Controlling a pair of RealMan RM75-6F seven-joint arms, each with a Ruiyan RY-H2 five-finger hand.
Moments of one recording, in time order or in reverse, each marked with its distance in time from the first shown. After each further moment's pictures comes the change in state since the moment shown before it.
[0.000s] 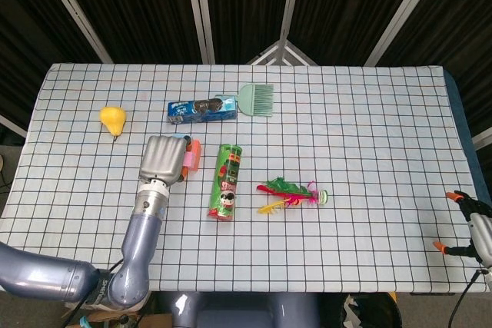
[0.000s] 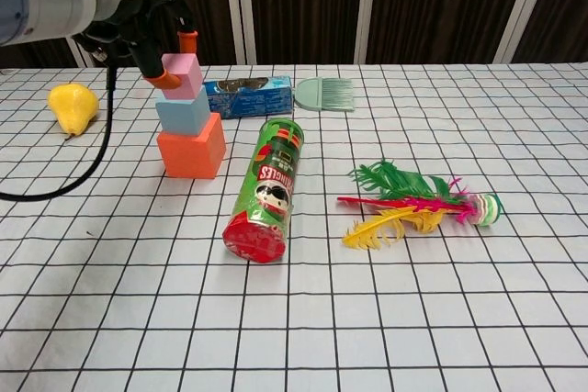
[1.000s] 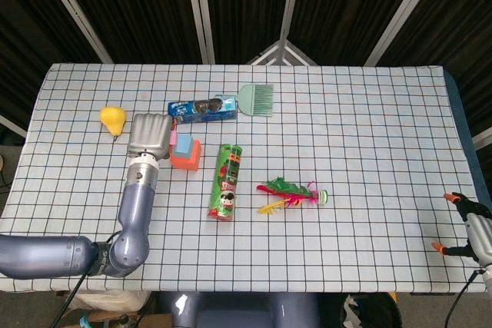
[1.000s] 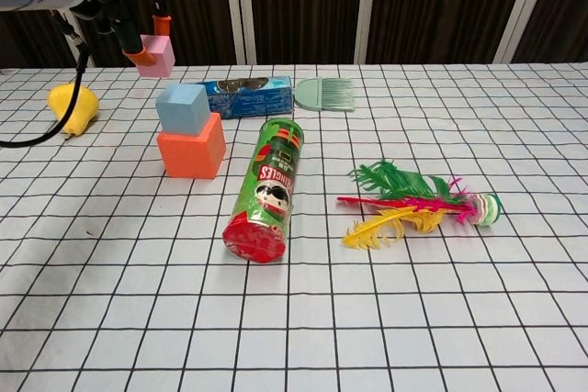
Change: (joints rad) left arm -0.054 0.082 0.006 0.185 -0.114 -0.150 -0.012; right arm 0.015 -0.004 0.000 -0.010 0.036 -0.038 -0.049
